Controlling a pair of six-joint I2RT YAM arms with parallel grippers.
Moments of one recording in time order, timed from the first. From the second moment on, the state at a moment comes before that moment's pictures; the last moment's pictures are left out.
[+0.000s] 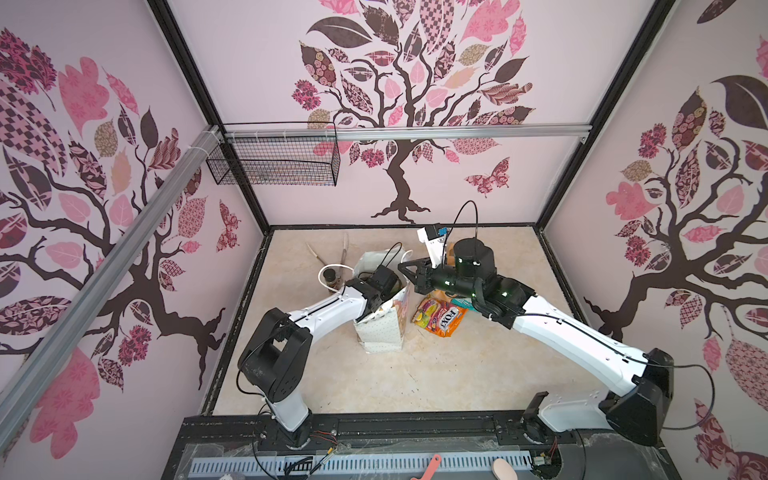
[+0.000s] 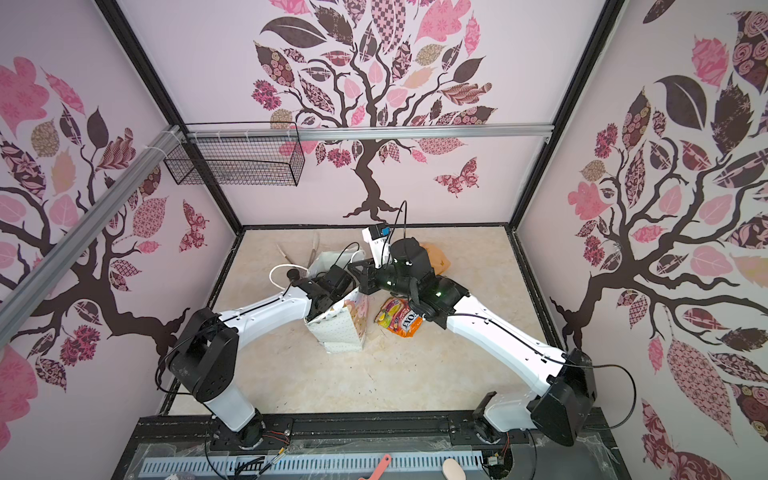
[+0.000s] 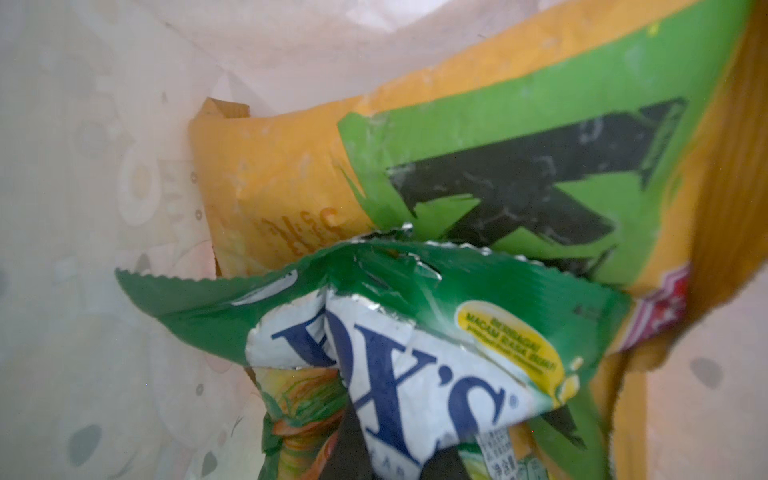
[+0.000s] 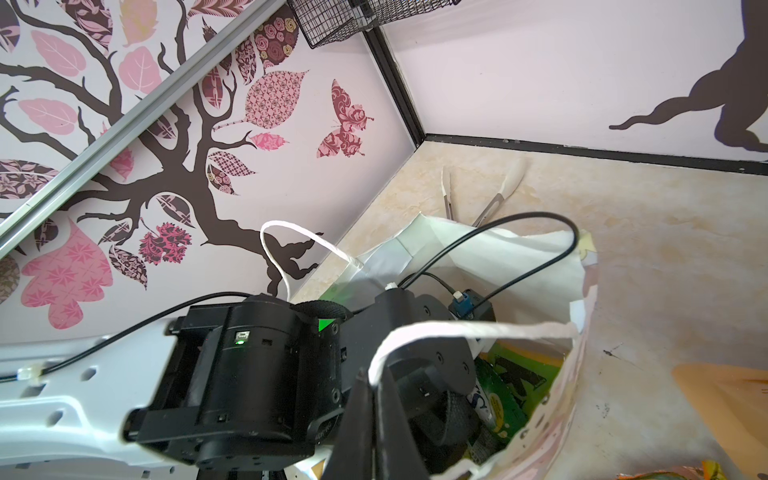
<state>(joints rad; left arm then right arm) -0.63 1.70 1.16 -0.72 -0.05 -0.52 0.77 1.35 1.24 -0.15 -0.23 0.46</state>
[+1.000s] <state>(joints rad) -0.63 1.54 1.31 -0.87 -0.14 -0.48 0.77 1.32 1.15 -0.12 -0.25 0.48</state>
